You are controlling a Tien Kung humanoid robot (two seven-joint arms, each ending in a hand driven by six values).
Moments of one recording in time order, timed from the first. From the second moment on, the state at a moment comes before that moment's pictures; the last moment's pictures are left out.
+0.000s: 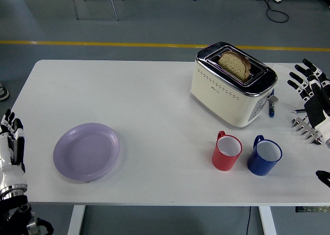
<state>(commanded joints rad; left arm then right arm) 0.02 0.11 -1.38 -1.08 1.07 0.49 -0.60 0.10 -0.18 1.54 1.55 -0.83 -0.08 0.01</state>
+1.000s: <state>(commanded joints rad) 0.00 0.11 -1.35 -0.95 1.15 0.32 -0.54 0.09 -0.17 1.54 1.54 -0.83 -0.09 0.01</state>
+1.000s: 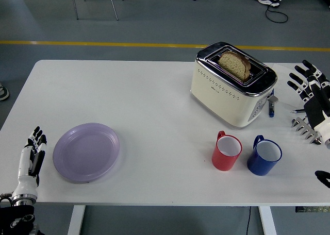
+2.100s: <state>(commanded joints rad) -0.01 0.11 -1.30 -0.94 1.16 0.27 -0.54 0.09 -0.17 1.53 1.54 -0.83 -0.09 0.01</state>
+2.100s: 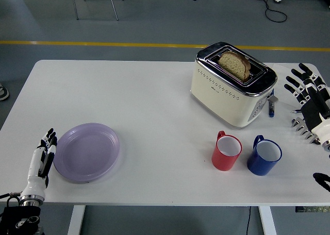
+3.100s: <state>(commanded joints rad) 0.00 0.10 -1.24 -0.95 1.13 0.26 -0.56 0.07 -0.17 1.51 1.53 -0.83 -0.09 0.01</state>
